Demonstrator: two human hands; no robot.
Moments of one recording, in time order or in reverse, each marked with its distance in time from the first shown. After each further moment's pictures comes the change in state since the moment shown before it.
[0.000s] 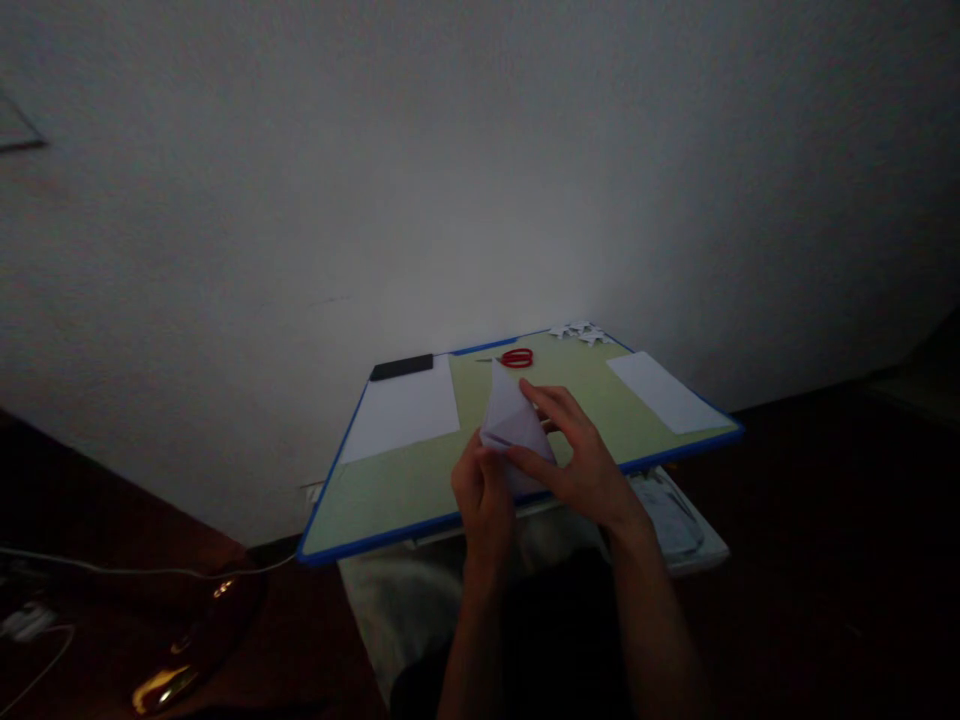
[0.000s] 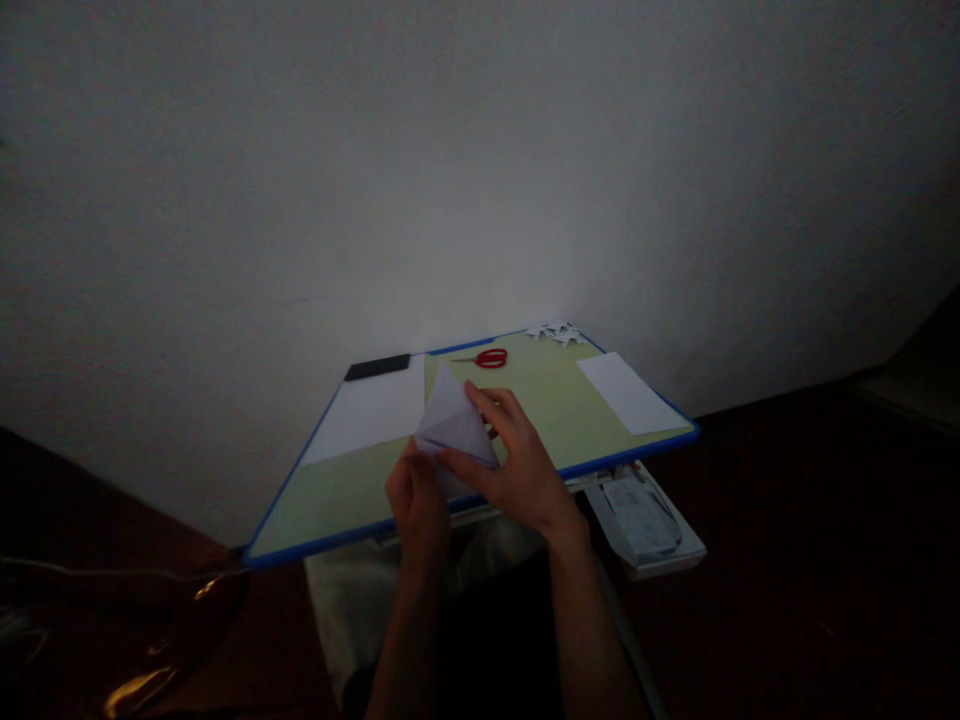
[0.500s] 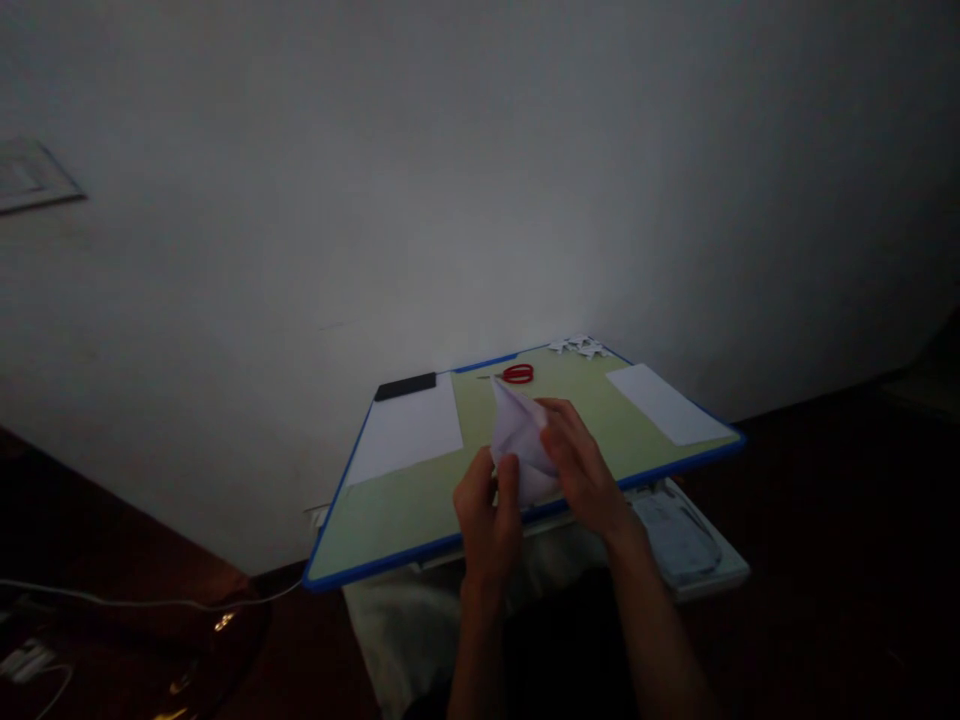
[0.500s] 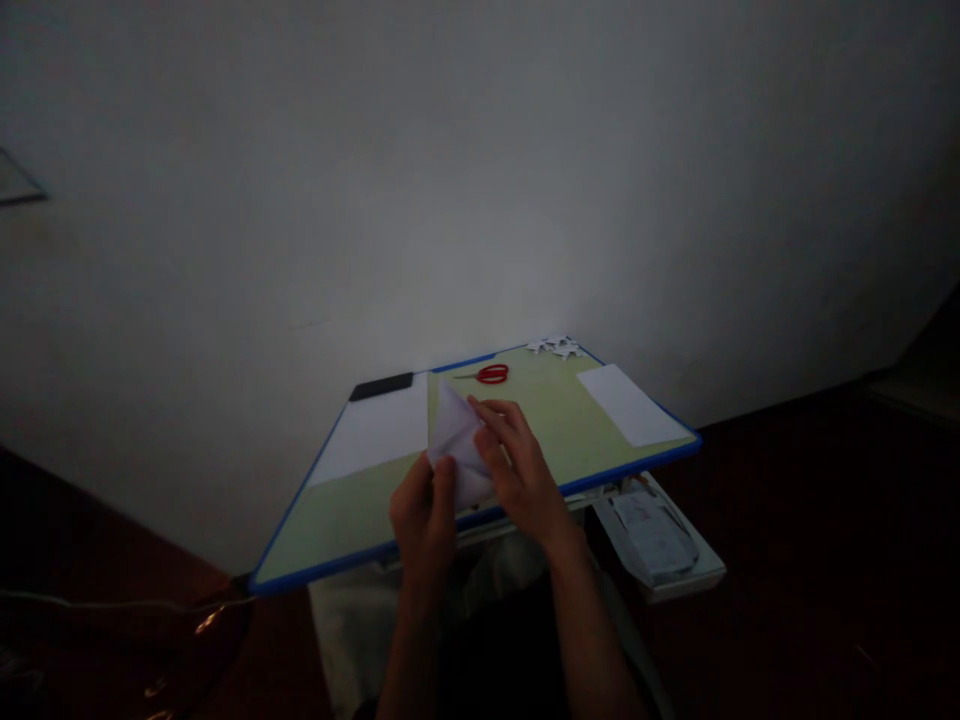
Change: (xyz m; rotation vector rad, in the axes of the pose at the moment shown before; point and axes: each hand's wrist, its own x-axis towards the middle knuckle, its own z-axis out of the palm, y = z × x) left_hand 0.002 0.005 -0.007 0.177 -0.075 0.118; right_hand 0.006 0.007 0.007 0.149 0.155 0.029
